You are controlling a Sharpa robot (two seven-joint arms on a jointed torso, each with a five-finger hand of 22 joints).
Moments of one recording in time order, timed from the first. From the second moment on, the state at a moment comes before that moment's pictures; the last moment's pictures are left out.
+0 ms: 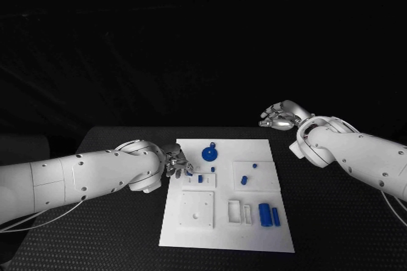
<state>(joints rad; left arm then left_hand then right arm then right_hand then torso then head) 1.32 -0.76 -0.24 1.45 -1.00 -0.18 -0.43 0.86 0.04 0.56 -0.27 0.43 1.14 0.06 0.30 0.64 1.37 -0.04 0.75 0.55 1.20 -0.12 1.23 0.64 0.04 1.00 -0.16 0.95 1.31 1.27 -0.63 -0.01 1.11 -1.01 -0.38 -0.02 0.98 -0.23 0.68 -0.17 0.50 0.76 0.20 0.30 0.43 0.81 0.17 0.54 0.19 0.83 0.14 0.45 0.54 0.20 0.62 0.20 0.35 1.09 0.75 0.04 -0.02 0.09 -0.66</state>
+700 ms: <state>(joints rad) 1.28 -0.74 -0.24 1.44 -1.08 -0.18 -0.45 0.86 0.04 0.56 -0.28 0.45 1.15 0.05 0.30 0.64 1.39 -0.05 0.78 0.58 1.22 -0.12 1.26 0.65 0.04 1.01 -0.16 0.97 1.31 1.27 -0.63 -0.01 1.11 -1.00 -0.38 -0.02 0.98 -0.23 0.67 -0.16 0.50 0.75 0.20 0.30 0.42 0.82 0.18 0.52 0.16 0.84 0.15 0.44 0.53 0.20 0.61 0.20 0.34 1.09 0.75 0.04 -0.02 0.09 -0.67</state>
